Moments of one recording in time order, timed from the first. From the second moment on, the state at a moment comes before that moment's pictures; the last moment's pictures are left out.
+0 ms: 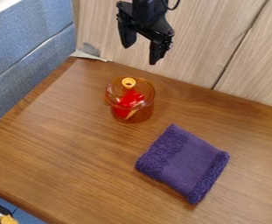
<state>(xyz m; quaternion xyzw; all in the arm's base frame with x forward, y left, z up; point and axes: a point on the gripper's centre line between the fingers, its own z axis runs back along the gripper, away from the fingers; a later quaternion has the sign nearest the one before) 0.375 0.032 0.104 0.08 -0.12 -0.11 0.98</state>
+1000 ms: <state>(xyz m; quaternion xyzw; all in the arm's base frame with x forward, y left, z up) 0.301 -0.038 0.056 0.05 -0.07 -0.21 0.97</state>
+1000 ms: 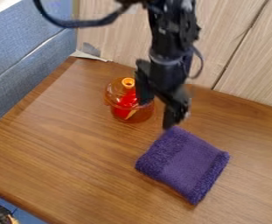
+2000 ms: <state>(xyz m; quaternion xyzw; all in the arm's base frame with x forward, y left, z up) 0.285 -0.089 -0.001 0.02 -0.06 -0.32 0.94</state>
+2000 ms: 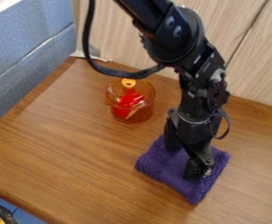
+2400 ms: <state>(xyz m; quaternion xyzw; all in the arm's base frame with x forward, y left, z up) 0.272 -0.069 -0.007 0.05 -0.07 -0.30 0.95</state>
